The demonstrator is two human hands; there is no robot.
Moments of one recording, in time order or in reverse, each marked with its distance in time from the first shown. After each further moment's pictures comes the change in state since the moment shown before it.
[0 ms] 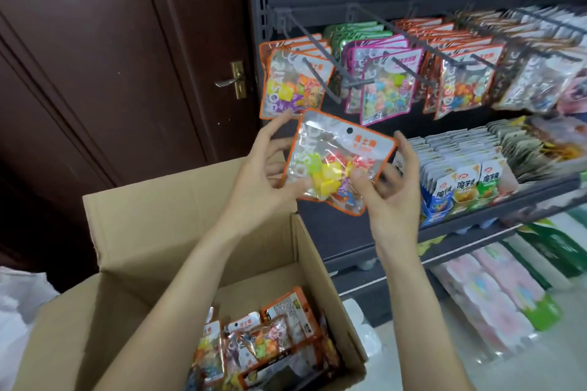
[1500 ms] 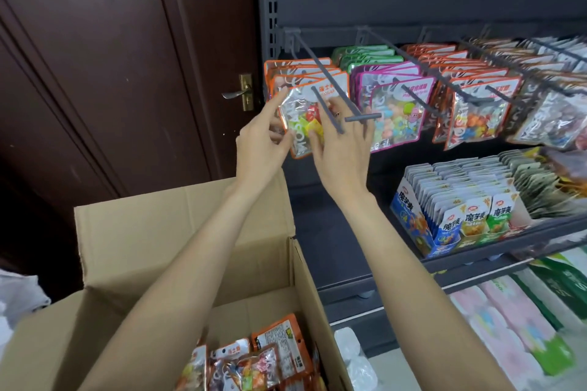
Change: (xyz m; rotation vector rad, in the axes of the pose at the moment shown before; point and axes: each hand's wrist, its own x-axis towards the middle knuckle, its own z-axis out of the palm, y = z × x) left_hand 0.106 -0.045 -0.005 0.467 0.399 0.116; right_hand 0.126 0.050 0.060 -1.199 -0.007 -0.729
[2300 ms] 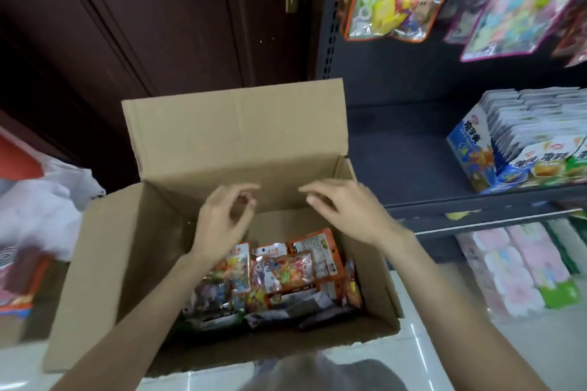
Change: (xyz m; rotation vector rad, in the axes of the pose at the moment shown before) left_hand -0.223 -0.120 -0.110 0.221 -0.217 -0.136; right_hand -0.150 -0.055 -0.023 0.469 -0.993 -0.160
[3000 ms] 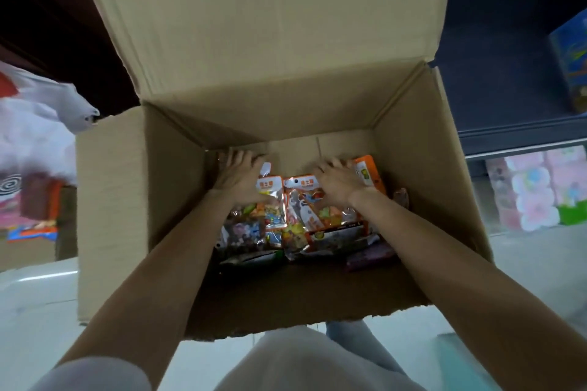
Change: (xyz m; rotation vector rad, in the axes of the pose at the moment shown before) left_hand -0.051 -0.175 0.065 0.613 -0.946 -0.141; right_hand 0.041 0.038 0.217 -0.315 -0.743 0.216
